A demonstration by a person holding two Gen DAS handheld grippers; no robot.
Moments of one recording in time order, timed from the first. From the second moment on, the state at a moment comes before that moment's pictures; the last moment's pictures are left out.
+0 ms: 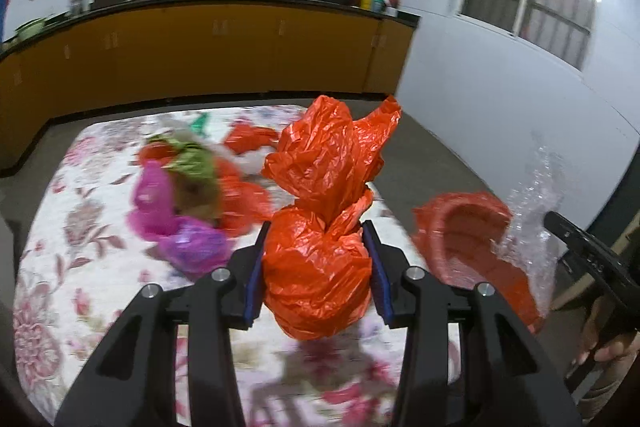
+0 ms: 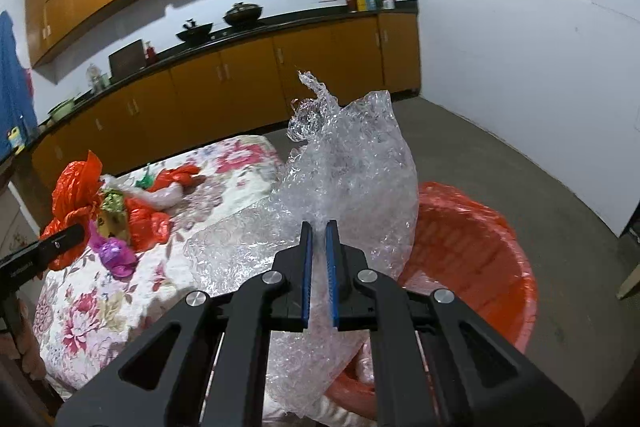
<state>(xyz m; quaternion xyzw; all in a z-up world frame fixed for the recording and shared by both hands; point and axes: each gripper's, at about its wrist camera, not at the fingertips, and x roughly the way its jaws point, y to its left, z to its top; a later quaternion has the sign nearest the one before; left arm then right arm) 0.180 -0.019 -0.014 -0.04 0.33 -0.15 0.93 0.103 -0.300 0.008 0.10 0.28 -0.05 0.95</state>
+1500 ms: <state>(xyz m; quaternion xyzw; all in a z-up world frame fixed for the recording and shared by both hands) 0.201 -0.221 -0.069 0.01 0.40 -0.32 0.86 0.097 -0.401 -0.018 0.17 0.28 -0.12 0.93</state>
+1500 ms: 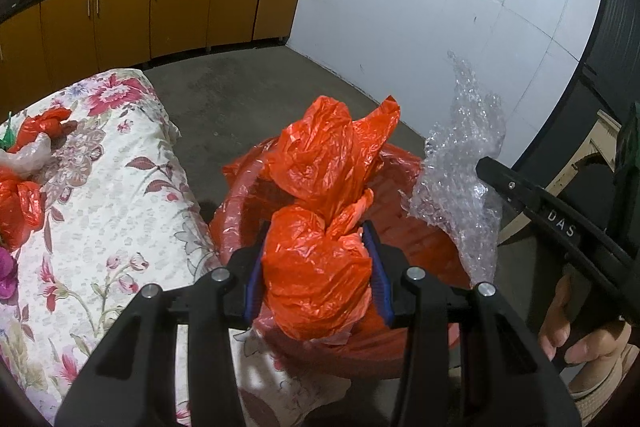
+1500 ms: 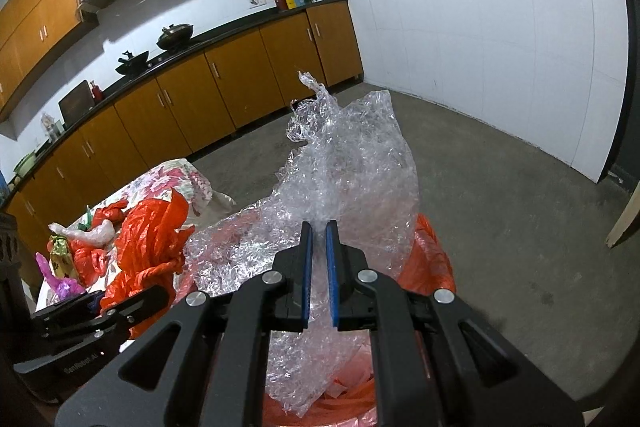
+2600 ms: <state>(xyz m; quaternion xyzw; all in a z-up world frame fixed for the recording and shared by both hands) 0.181 -0.041 -0.062 -0.02 0.34 -0.11 0.93 0.125 -0.281 -0.006 0.07 0.29 0.02 0.95</state>
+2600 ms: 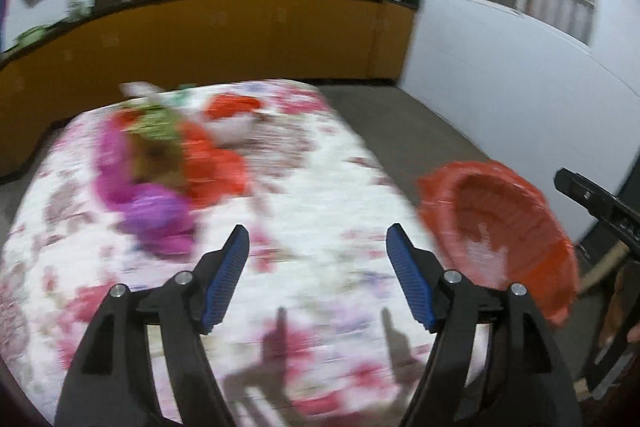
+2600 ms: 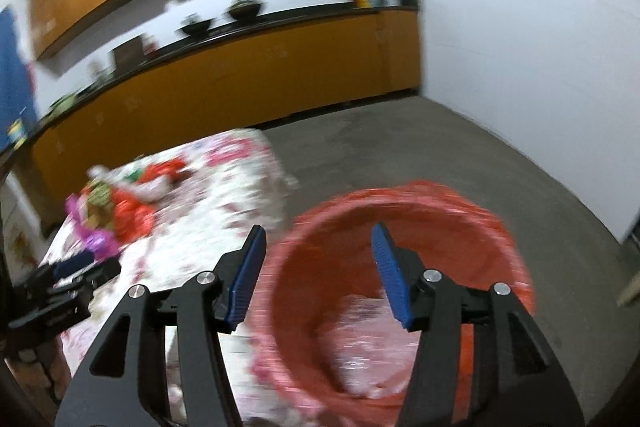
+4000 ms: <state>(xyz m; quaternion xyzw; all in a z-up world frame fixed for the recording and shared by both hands) 0.147 0.201 -0.078 -0.13 0.31 0.13 0.93 0.230 -0.004 -0.074 -0.10 0.39 0.23 0.89</state>
